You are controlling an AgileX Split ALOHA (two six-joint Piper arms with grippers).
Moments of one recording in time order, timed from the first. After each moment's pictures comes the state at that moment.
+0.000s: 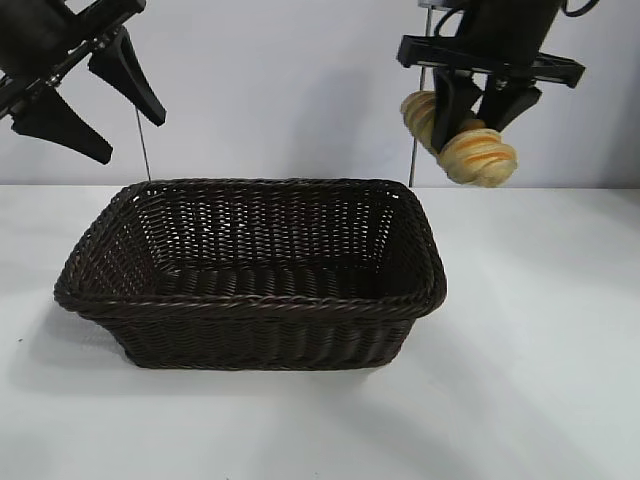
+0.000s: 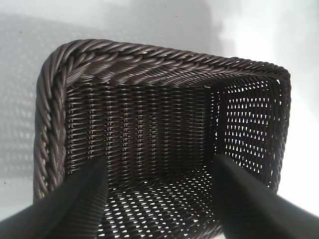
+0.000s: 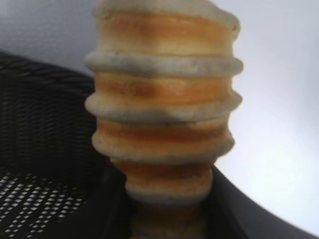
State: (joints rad) left arm -0.13 1.81 -1.40 -0.66 0.94 0.14; right arm 0.44 2.04 -1.87 0.12 1.23 -0.04
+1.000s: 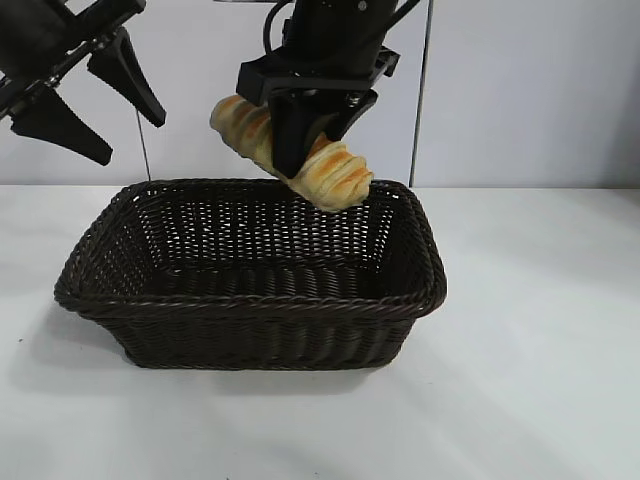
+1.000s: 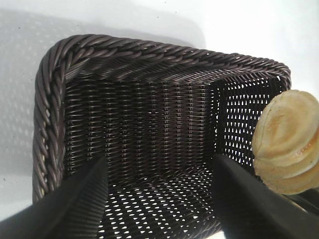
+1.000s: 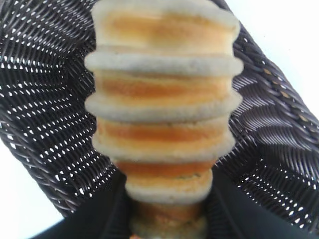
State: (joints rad) left arm -0.13 1.81 -1.40 -0.66 0.95 0.14; right arm 0.57 2.13 -1.87 0.14 1.12 -0.37
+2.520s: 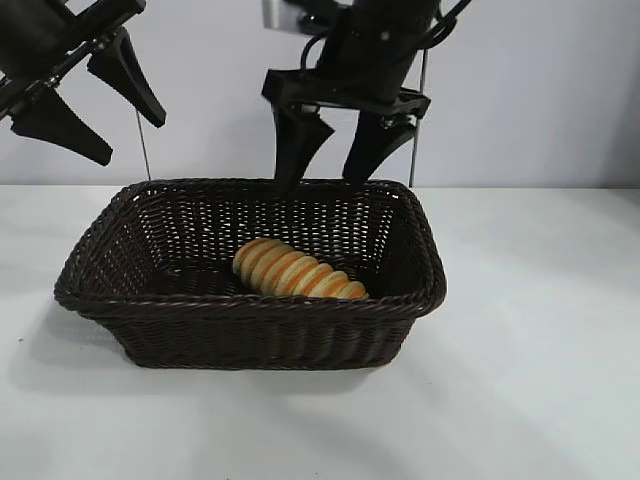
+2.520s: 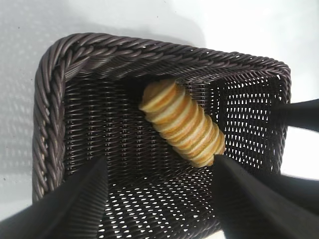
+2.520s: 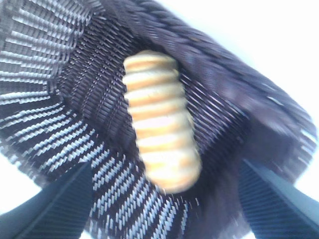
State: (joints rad) left arm -0.13 1.81 -1.40 -0.66 0.95 0.15; right arm 0.37 2.00 -1.87 0.30 1.20 -0.28
